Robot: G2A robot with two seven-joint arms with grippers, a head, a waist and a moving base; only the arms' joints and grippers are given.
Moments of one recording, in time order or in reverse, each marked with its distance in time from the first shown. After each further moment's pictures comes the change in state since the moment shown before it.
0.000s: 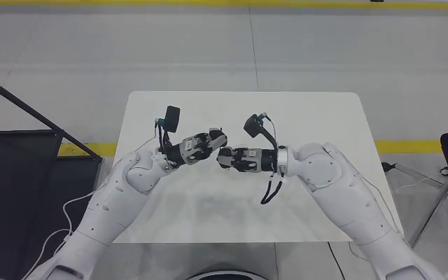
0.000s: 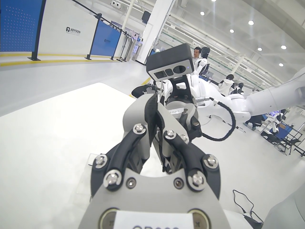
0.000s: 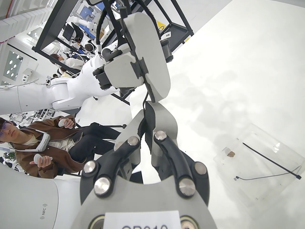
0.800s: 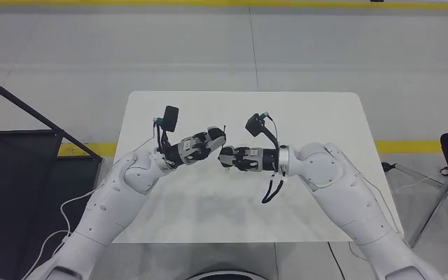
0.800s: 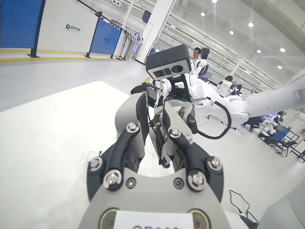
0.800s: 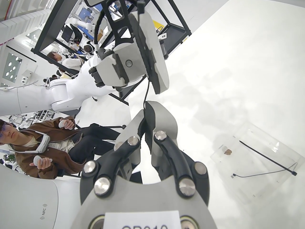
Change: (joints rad) left arm 0.004 0.003 -0.011 0.000 -0.050 0.000 -0.053; right arm -0.010 -0.004 0.020 0.001 -0.006 0.002 0.014
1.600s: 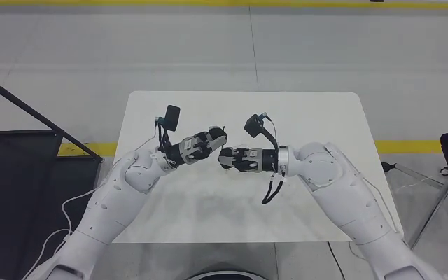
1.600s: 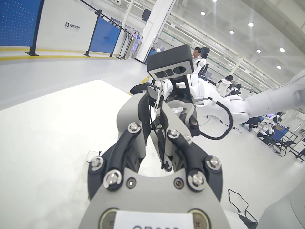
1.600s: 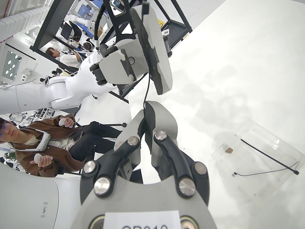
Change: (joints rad) left arm -0.009 -0.007 0.003 0.010 -0.012 0.000 -0.015; right arm 0.000 -0.006 0.004 0.002 -0.002 0.003 0.022
